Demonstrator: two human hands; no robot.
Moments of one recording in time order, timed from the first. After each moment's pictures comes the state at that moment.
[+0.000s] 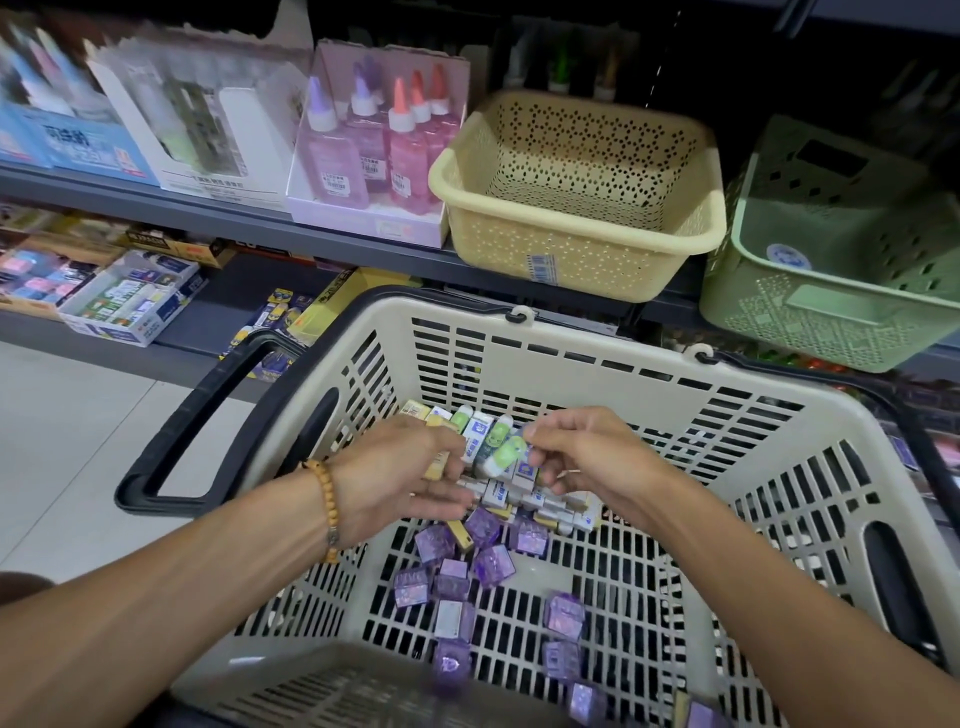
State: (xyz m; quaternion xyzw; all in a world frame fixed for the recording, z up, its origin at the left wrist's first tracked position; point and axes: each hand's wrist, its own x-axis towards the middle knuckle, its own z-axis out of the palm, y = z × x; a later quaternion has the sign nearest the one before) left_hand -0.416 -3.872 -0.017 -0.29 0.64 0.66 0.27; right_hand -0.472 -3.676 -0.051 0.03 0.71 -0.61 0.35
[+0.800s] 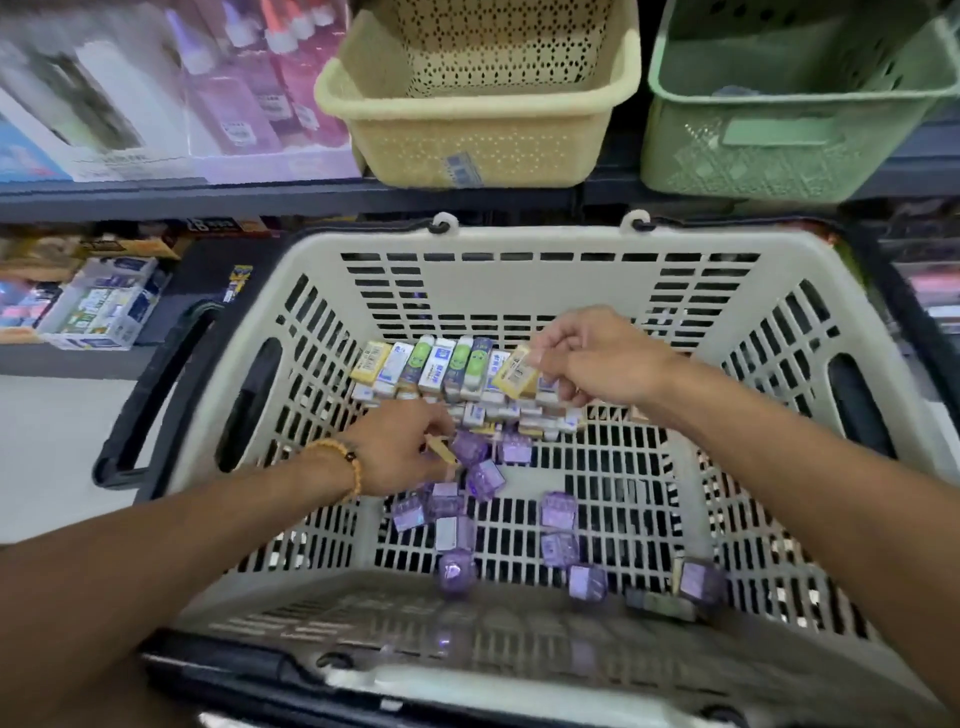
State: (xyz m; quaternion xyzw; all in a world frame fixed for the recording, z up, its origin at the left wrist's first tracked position) left_hand -0.411 -3.861 -0.074 0.09 0.94 0.15 0.29; right_hand -0.459 -3.634 -0.048 -0.02 0.81 -0.52 0.28
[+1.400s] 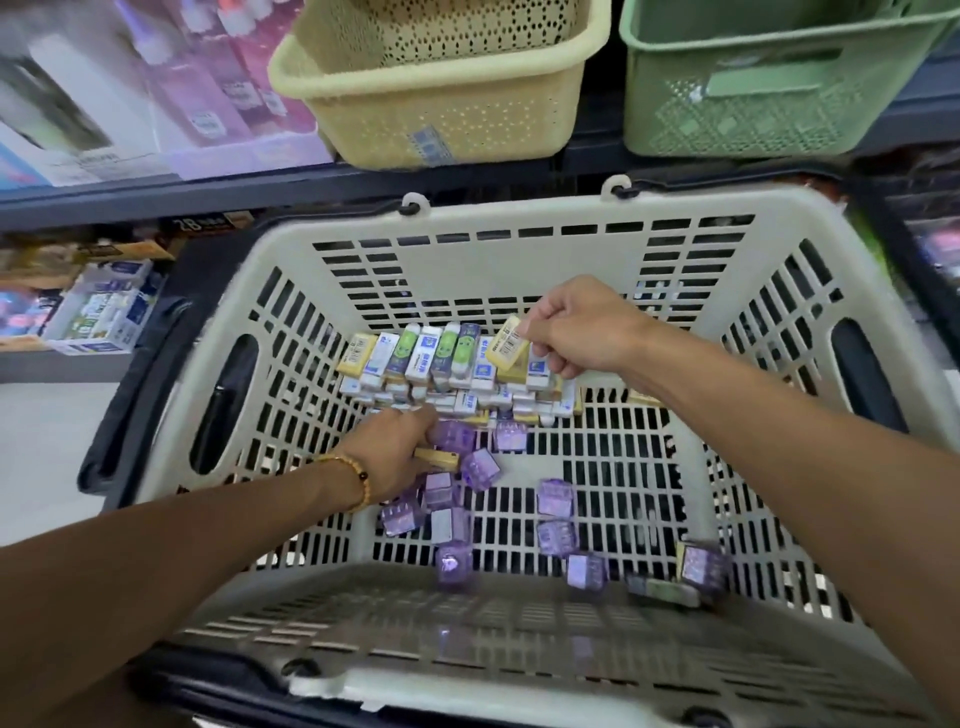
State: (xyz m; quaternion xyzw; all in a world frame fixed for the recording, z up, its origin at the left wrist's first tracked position) left_hand -0.410 -3.865 -0.125 0.09 0.96 0.06 0.26; right_hand -0.476 -3.632 -0.068 0.00 0.83 -0.50 0.25
